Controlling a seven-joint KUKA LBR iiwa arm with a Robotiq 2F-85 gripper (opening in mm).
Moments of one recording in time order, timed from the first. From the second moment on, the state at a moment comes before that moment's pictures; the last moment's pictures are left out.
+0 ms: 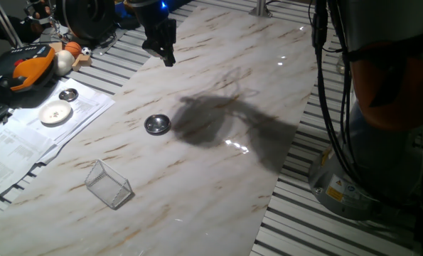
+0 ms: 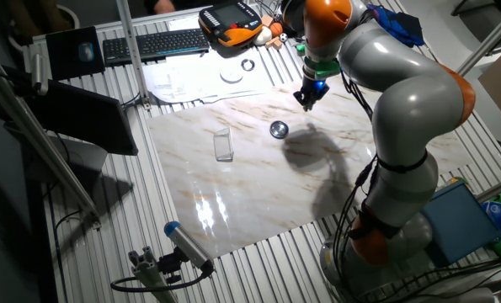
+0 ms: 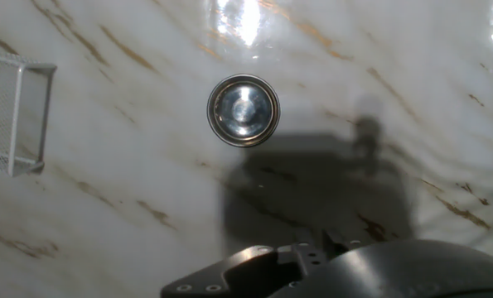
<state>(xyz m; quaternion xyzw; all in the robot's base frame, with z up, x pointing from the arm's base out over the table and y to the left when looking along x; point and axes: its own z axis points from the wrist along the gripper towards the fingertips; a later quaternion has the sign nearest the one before) 0.515 0.001 0.236 0.03 -1.00 0.00 0.09</state>
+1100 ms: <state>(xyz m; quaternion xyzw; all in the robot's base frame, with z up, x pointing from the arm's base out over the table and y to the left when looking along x) 0.515 0.001 0.236 0.01 -1.00 0.01 0.07</state>
